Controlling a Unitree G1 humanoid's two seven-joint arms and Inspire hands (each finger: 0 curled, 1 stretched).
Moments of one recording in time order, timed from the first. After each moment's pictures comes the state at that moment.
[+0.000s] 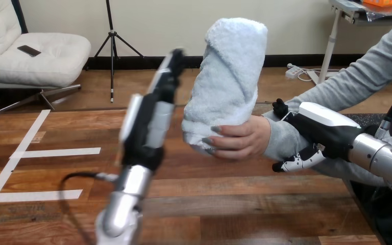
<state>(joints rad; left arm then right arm) -0.30 -0.01 0.02 0.59 -0.09 -0.69 -0.20 -0.67 -0.63 0.27 1.03 -0.45 -0.70 0.29</state>
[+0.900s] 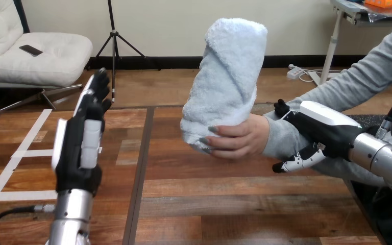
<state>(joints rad) -0.15 0.10 0.14 0.50 -0.12 -0.67 -0.16 -0.67 -0.63 0.27 1.03 -0.43 -0.70 0.29</state>
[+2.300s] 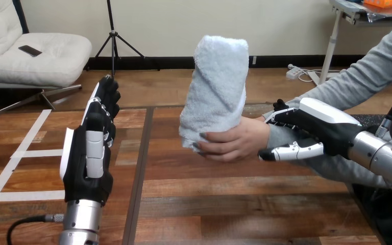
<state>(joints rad) -0.10 0.04 0.13 0.46 -0.22 -0.68 -0.25 -0.67 -0.63 0.27 1.02 -0.43 -0.72 0.27</state>
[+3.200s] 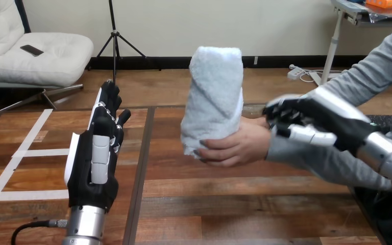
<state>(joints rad) -0.04 0.02 0.11 0.37 -0.22 -0.63 -0.28 -0.55 -0.63 0.16 0.88 -0.21 -0.73 0.28</state>
